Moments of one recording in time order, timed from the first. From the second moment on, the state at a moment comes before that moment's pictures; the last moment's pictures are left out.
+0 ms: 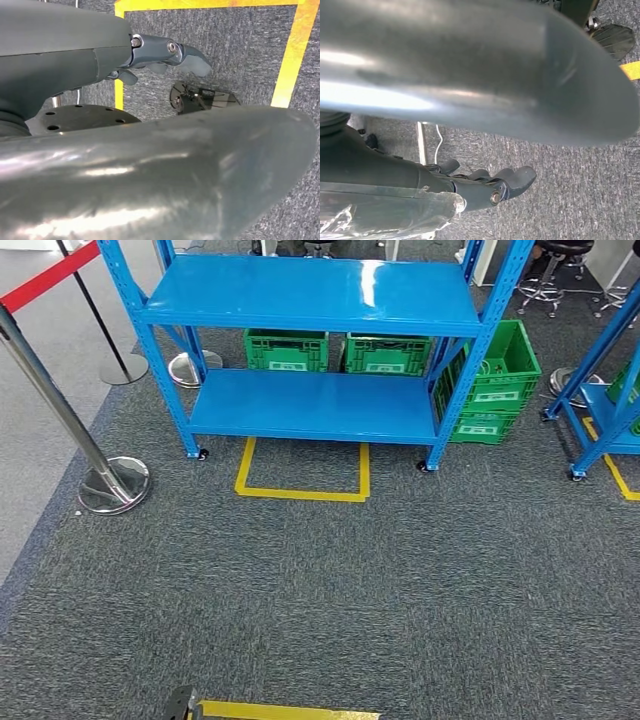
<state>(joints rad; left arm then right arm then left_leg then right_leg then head) -0.08 -0.34 1.29 -0.39 -1.10 0.08 0.04 -0.07 0.27 -1.29 -0.52 1.28 -0.08 0.09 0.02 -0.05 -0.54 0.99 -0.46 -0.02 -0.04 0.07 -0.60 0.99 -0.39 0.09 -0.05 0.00</state>
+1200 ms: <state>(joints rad) -0.08 -0.34 1.29 -0.39 -1.10 0.07 0.04 -0.07 0.26 -1.28 -0.51 1.30 -0.07 0.10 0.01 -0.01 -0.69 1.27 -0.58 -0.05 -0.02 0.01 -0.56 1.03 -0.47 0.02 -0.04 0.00</state>
